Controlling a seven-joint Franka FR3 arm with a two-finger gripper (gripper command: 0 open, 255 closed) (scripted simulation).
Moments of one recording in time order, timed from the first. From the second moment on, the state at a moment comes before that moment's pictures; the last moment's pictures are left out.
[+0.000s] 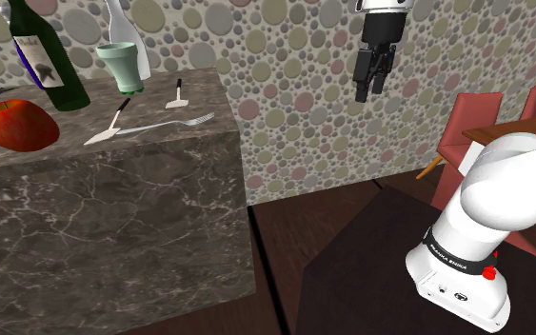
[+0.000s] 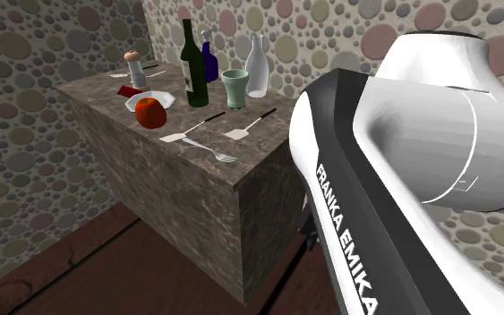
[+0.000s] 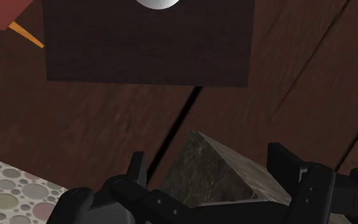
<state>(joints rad) -0.01 -0.80 0.00 -2.39 0.09 1.52 -0.10</state>
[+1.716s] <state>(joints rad) 0.18 0.10 0.20 -1.59 -0.02 1.62 -0.24</state>
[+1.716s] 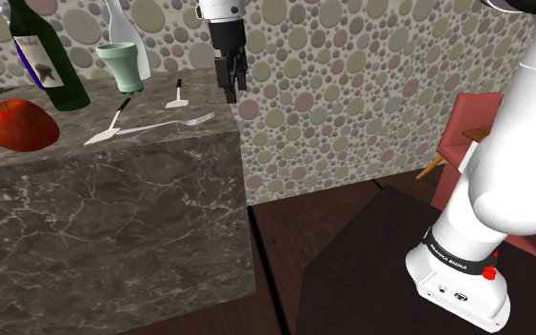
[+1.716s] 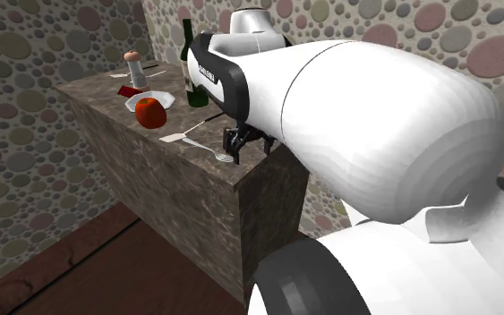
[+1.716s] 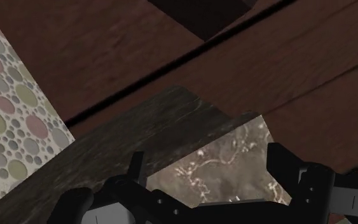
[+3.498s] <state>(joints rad) 0.34 0.52 0.27 -1.12 -0.16 1.56 -0.29</state>
